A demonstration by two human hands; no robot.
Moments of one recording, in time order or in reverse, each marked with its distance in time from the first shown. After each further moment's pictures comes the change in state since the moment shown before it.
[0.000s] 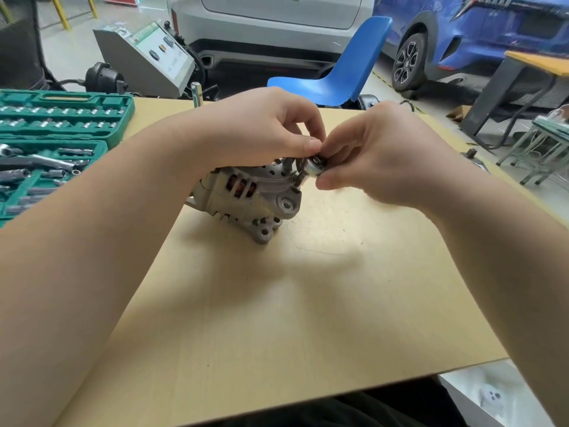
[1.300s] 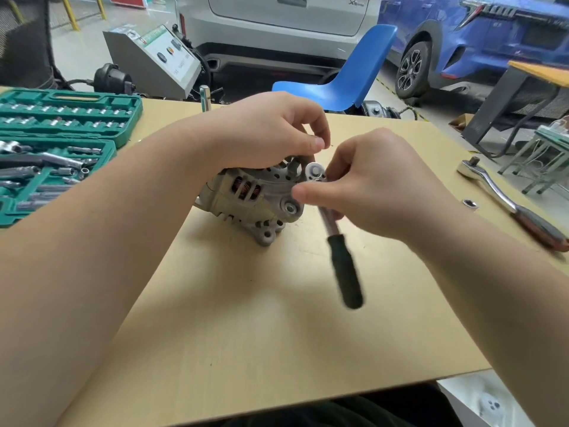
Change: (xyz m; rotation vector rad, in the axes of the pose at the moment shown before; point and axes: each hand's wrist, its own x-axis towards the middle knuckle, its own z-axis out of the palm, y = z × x) left_hand -0.002 0.006 -0.001 -0.023 0.008 -0.032; right_hand -0.014 -0.012 0.026 -0.031 0.087 0.097
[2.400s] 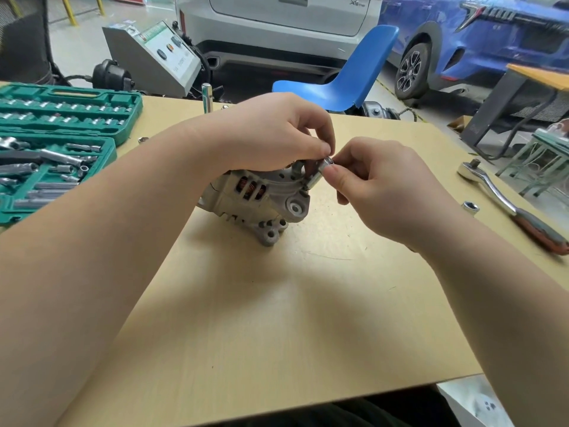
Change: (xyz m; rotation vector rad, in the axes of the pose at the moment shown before) left_hand 0.003 -0.002 0.003 0.038 0.029 0.027; right_hand 0.002 0.023 0.005 0.048 0.043 -0.028
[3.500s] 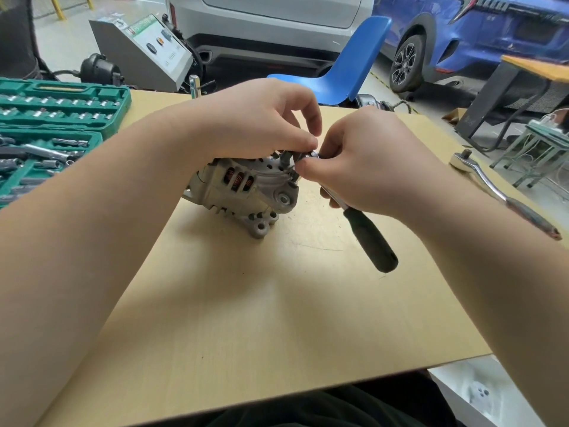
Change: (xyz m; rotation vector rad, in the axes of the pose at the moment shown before) left_hand -0.003 0.004 -0.004 -0.059 -0.017 -0.031; right_hand 0.009 -0.028 -0.011 -0.148 -0.087 0.010
